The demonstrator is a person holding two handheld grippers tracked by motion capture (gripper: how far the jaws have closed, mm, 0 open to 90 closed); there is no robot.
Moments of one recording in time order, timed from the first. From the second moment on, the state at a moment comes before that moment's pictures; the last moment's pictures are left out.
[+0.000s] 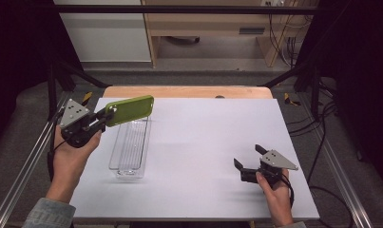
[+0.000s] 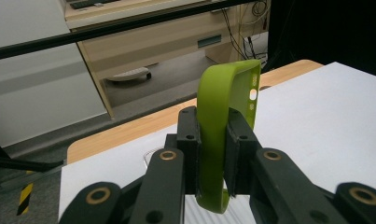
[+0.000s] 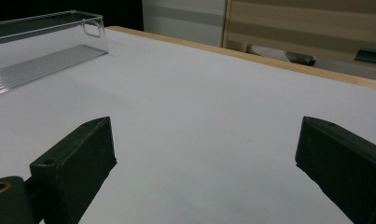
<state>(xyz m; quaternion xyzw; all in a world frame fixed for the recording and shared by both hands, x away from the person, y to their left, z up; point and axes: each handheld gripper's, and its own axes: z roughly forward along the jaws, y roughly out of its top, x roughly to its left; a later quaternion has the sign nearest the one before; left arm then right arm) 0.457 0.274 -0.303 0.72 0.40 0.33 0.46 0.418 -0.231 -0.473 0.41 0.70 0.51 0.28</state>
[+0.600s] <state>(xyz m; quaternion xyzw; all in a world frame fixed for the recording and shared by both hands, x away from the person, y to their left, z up) 0.457 0.290 -0.301 0.73 0.39 0.35 0.43 0.418 -0.229 -0.475 0.40 0.70 0.52 0.28</state>
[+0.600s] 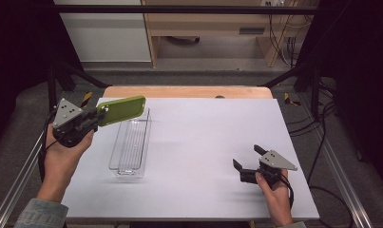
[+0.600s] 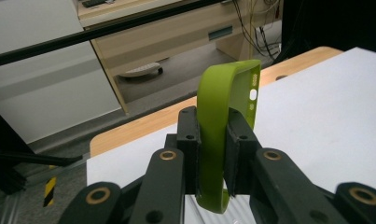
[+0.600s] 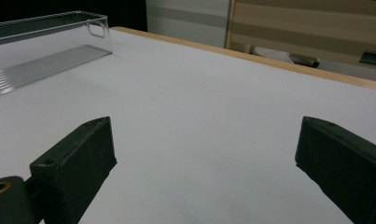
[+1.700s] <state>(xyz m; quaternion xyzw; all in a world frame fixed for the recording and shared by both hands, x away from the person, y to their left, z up) 0.458 0.295 -0.302 0.79 0.35 0.36 0.35 0.418 -0.228 -0.475 0.39 0.70 0.52 0.27</state>
